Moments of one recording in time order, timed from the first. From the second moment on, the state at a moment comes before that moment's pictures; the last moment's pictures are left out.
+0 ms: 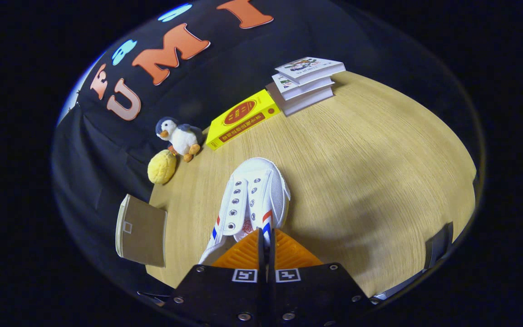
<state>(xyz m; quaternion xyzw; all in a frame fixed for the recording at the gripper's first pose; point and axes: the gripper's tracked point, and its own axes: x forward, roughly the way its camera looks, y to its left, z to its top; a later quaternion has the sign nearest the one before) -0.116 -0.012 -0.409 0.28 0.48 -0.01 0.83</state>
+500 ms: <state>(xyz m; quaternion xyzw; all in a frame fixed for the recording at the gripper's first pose) -0.030 0.103 -0.296 0.30 0.41 0.10 0.85</state>
